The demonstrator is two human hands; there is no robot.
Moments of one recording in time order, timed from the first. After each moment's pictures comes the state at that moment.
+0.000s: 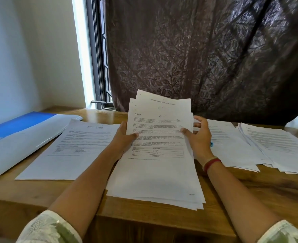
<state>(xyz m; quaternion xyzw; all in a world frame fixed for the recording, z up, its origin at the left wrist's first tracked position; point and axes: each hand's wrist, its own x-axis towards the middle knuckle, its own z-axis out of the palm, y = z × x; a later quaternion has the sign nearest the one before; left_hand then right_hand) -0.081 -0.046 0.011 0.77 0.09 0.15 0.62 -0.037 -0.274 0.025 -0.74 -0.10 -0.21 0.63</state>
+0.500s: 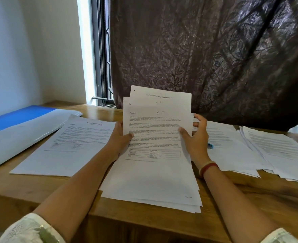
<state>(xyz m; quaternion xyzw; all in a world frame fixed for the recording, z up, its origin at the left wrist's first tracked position) -0.081 -0.039 -0.004 0.74 0.10 0.18 0.64 -0.030 -0.269 0.016 -0.76 -0.15 -0.25 0.59</state>
